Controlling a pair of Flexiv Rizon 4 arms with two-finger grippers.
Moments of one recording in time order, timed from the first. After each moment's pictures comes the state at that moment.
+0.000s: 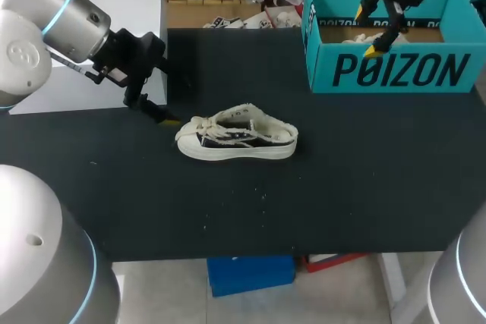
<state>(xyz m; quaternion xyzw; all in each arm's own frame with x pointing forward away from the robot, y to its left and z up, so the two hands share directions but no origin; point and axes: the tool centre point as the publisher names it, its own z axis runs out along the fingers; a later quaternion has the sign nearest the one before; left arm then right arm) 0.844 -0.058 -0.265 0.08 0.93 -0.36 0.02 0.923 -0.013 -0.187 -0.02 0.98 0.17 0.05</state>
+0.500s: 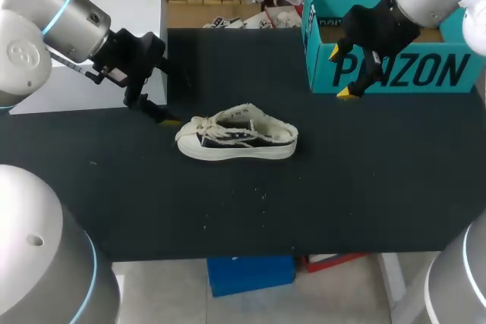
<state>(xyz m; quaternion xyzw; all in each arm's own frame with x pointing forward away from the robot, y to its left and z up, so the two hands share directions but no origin) 0.844 -0.058 -0.265 0.08 0.93 -0.36 0.02 0.881 0.036 -0.248 -0.04 0.97 0.25 0.05</state>
